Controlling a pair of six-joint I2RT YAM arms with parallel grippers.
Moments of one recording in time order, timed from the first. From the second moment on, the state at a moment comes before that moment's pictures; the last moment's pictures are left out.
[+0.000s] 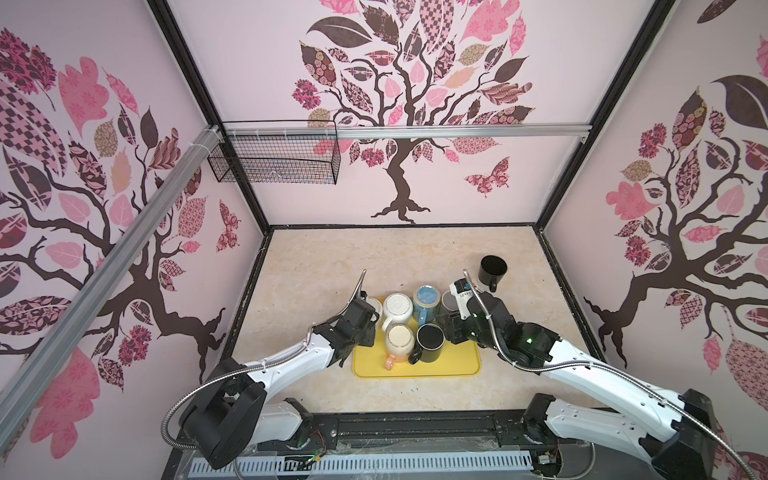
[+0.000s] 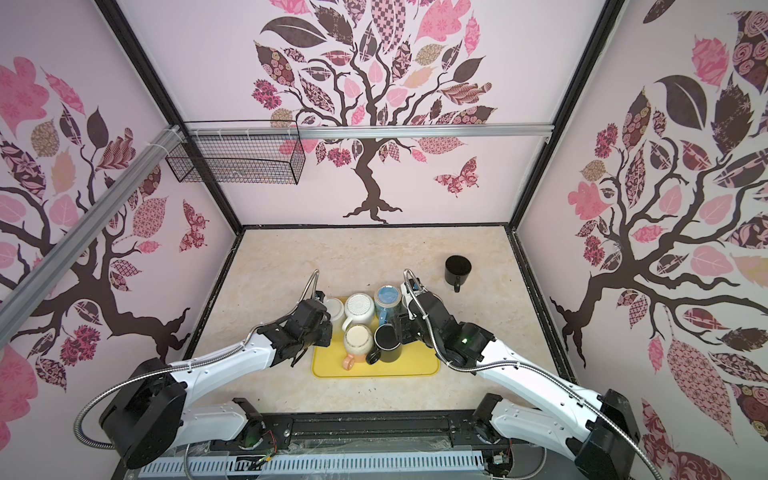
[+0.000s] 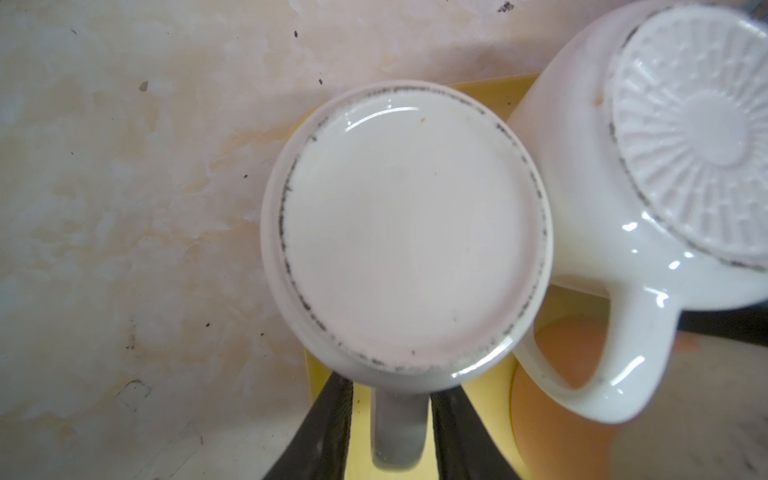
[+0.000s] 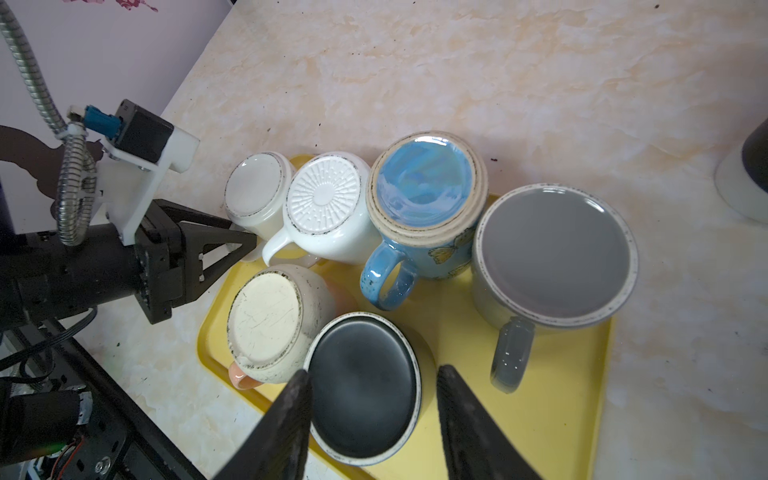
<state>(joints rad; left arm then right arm) -0.66 1.30 0.62 -0.27 -0.22 -0.41 0.82 1.01 0.78 -0.41 0.12 0.48</state>
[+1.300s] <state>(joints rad) -0.66 1.35 0.68 -0.32 -0.29 -0.38 0.82 0.98 0.75 -0.38 0.11 0.48</state>
